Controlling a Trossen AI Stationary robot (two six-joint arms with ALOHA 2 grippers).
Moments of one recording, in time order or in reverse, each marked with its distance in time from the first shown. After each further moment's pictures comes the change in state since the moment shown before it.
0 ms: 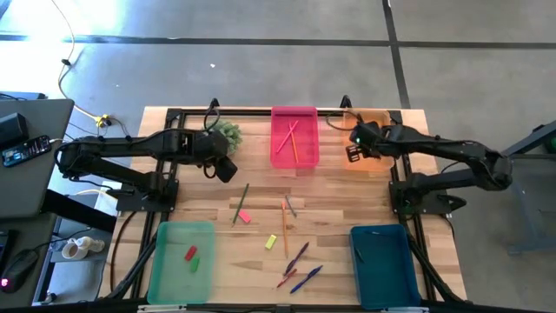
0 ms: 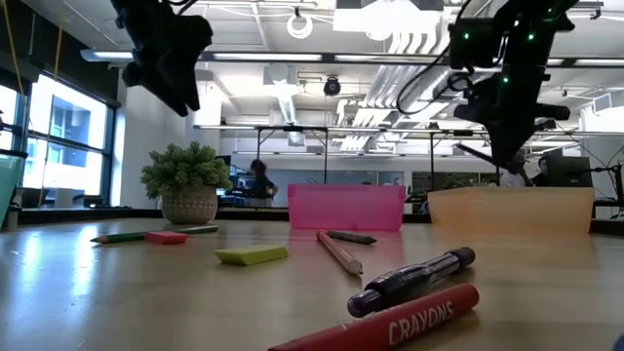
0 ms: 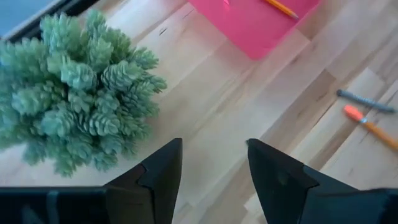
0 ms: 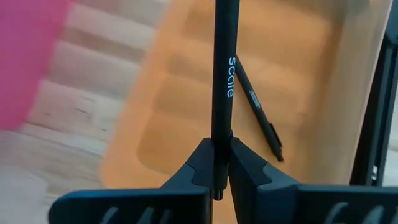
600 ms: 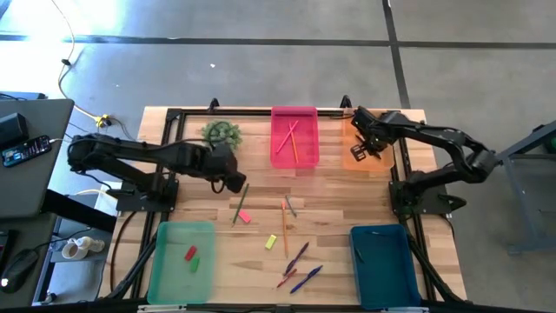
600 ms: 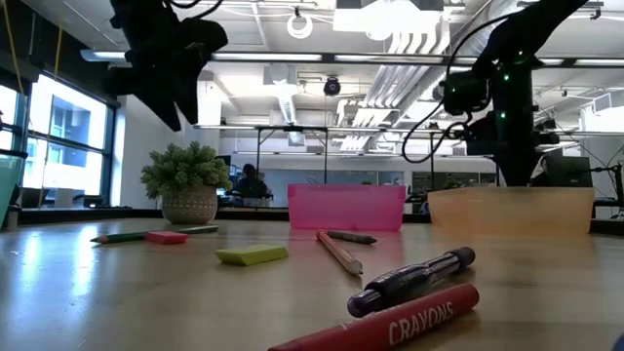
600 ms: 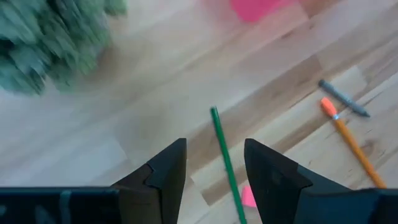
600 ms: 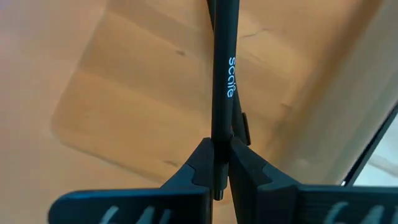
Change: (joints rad) left arm -0.158 0.119 0.000 0.000 0.027 -0.420; right arm -0.307 0.203 0.000 0.012 -0.171 -0.454
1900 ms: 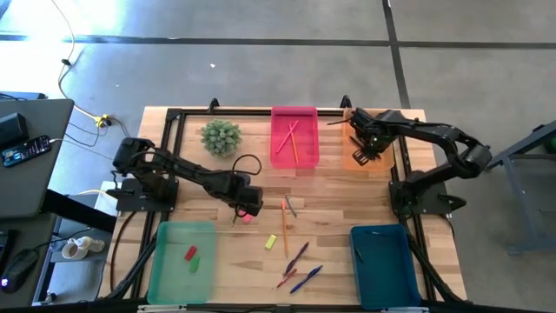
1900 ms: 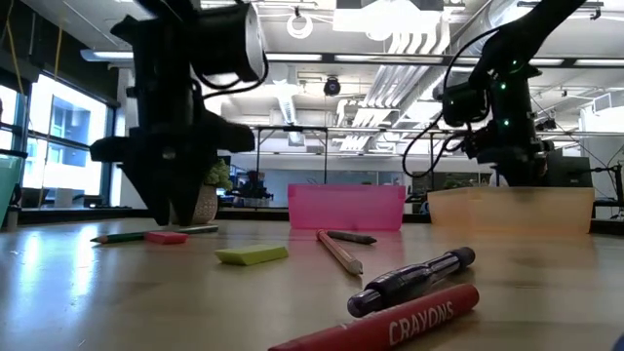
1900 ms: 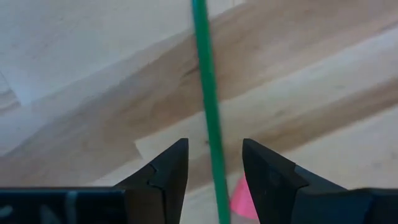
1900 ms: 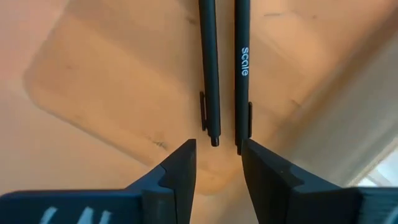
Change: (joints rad) left arm -0.118 0.464 0.000 0.177 0.131 -0.267; right arm -0.023 0.066 0.000 -0.026 -0.024 -0.168
